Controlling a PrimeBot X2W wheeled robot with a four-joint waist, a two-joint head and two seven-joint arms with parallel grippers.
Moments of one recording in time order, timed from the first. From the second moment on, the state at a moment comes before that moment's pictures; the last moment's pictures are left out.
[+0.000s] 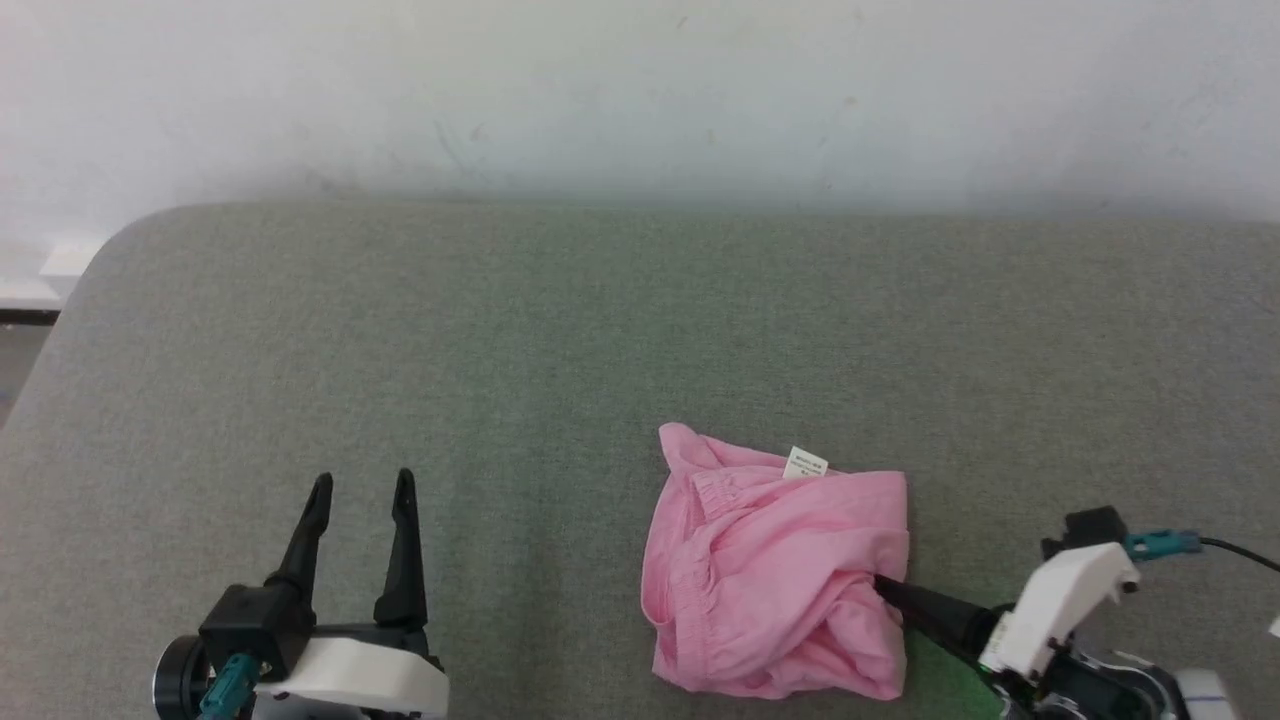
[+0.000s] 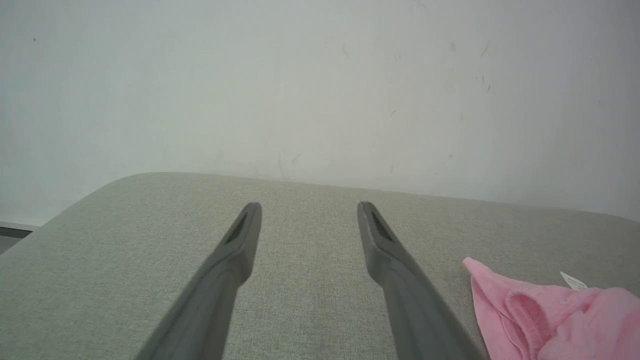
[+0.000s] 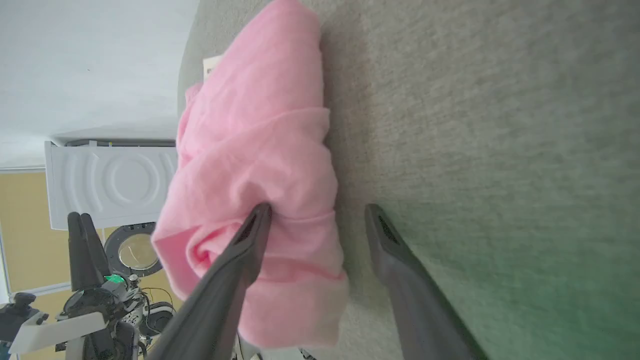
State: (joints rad) left arm 0.05 0.08 0.00 0.05 -0.17 -0.04 -0.26; right arm -0.11 -0.06 -0.12 0.37 0.99 0.13 0.79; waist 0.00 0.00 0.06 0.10
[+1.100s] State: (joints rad) left arm 0.02 0.06 -0.01 0.02 -0.12 -0.06 -0.26; right arm -0.29 -0.58 0.45 0.13 0.31 0.13 0.63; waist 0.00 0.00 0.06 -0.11
